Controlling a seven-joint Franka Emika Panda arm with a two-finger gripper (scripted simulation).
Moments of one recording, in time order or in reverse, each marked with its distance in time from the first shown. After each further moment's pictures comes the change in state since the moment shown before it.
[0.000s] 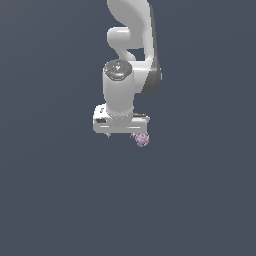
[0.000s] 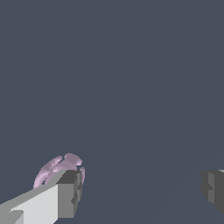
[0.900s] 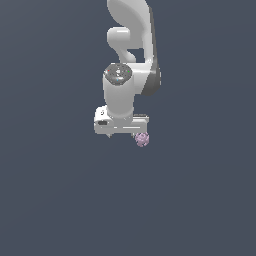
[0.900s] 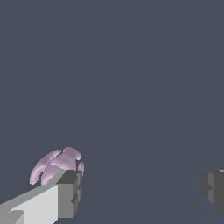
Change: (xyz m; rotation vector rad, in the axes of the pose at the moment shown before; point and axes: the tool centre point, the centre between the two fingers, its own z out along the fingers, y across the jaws) arm -0.008 -0.002 0.010 0.007 -0.026 -0.039
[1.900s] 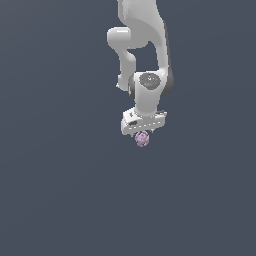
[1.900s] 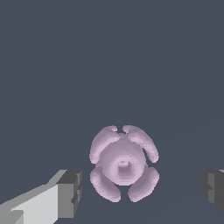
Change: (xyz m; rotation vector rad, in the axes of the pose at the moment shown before) arm -0.051 -0.099 0.061 0.006 0.041 -0.236
